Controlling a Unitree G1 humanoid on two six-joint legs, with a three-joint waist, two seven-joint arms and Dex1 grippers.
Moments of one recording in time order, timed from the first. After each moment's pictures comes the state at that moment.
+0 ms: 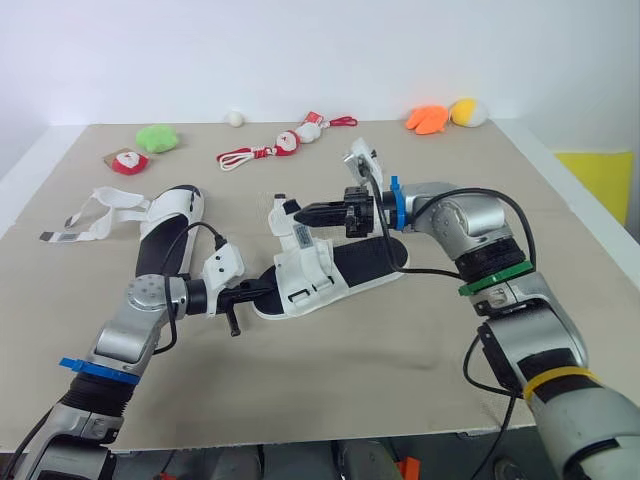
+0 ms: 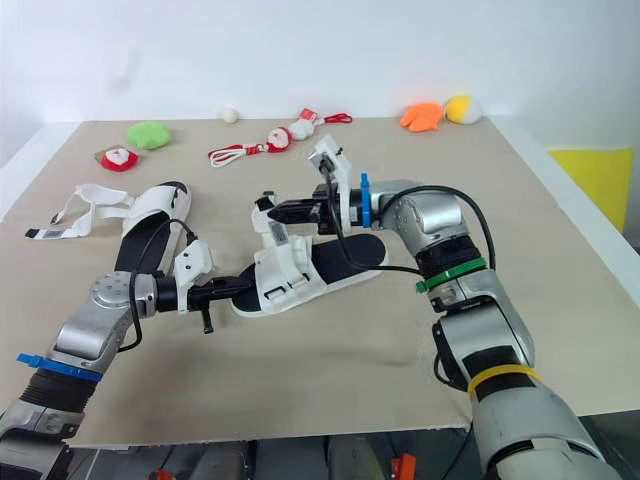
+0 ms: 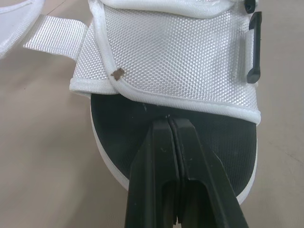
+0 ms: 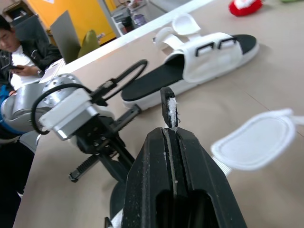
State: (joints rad) left arm -0.39 0.58 -0.14 0.04 -0.24 0.27 -1.03; right arm -1.15 -0.42 0.29 0.59 0.57 0.70 1.10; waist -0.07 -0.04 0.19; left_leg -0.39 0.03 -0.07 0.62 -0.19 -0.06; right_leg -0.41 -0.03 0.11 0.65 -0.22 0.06
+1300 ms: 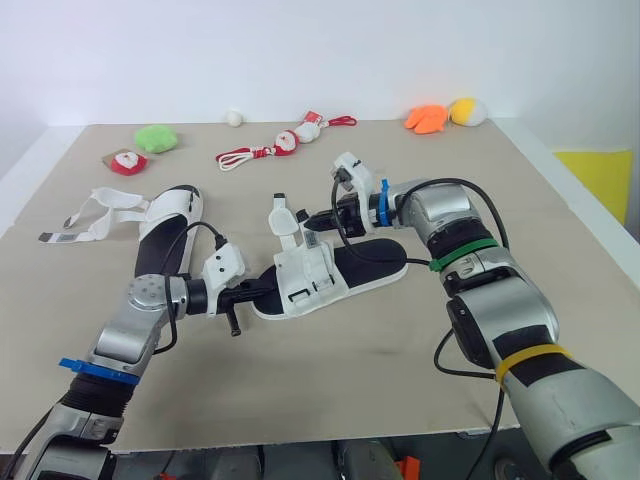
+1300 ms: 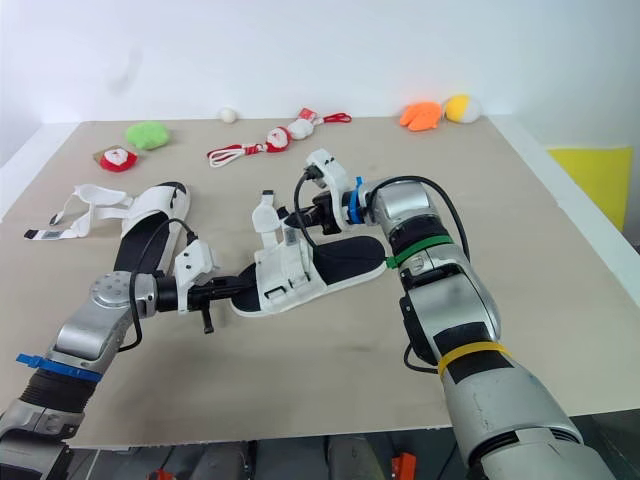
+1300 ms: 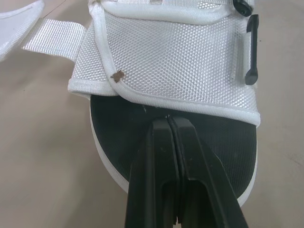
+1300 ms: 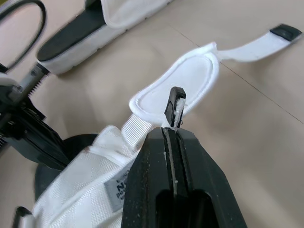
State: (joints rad) left arm -0.39 0.58 -0.14 0.03 -0.24 0.28 -1.03; right arm -1.29 -0.28 0.23 0.97 0.15 0.63 1.09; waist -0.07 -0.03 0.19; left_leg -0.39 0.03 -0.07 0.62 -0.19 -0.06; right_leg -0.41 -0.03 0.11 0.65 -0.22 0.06
